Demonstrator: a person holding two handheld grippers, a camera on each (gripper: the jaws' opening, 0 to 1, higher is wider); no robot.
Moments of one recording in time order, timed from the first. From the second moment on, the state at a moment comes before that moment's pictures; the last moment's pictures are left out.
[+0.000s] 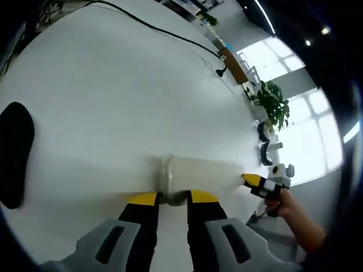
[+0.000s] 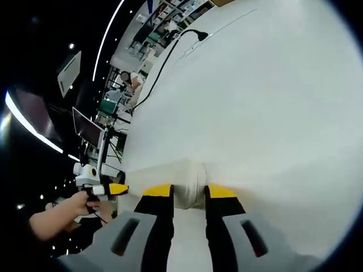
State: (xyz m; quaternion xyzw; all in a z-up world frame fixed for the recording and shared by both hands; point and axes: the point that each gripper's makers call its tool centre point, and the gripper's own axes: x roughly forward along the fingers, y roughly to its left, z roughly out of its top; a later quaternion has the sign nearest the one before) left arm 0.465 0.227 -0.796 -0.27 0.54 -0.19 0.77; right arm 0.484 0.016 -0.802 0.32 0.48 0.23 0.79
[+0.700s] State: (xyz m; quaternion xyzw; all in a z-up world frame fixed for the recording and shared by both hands) left arm 0.476 0.214 -0.795 -0.27 0.52 -0.17 0.80; right arm 0.500 -0.003 -0.801 0.31 0.46 0.21 0.81
